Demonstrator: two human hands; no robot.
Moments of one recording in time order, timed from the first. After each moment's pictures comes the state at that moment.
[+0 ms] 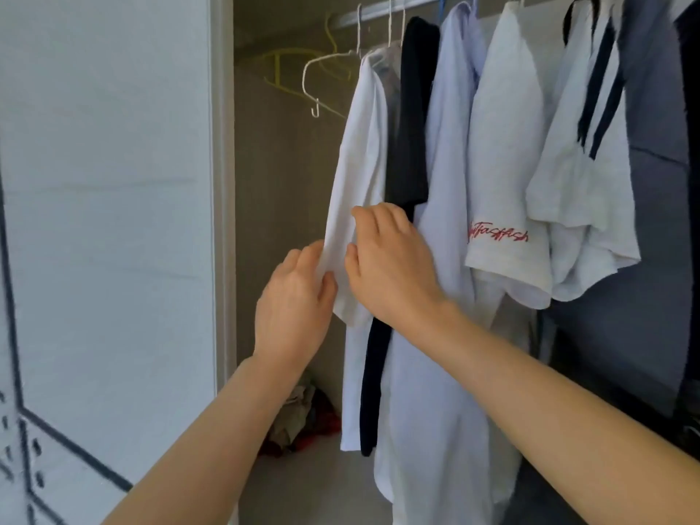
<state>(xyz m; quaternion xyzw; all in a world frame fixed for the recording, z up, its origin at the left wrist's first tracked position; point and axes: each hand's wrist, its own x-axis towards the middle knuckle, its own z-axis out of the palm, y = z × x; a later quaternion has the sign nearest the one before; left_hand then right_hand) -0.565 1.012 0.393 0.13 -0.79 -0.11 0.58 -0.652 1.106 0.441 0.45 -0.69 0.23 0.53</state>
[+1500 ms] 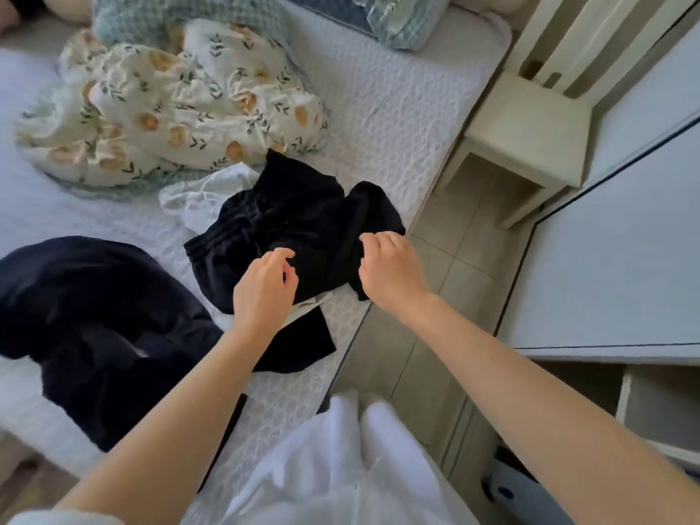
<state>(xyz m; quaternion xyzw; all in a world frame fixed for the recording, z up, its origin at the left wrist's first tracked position) -0.013 1.330 -0.126 0.90 -0.34 -0.11 0.23 -0.142 1.176 -0.111 0.96 -0.28 0.01 -0.09</state>
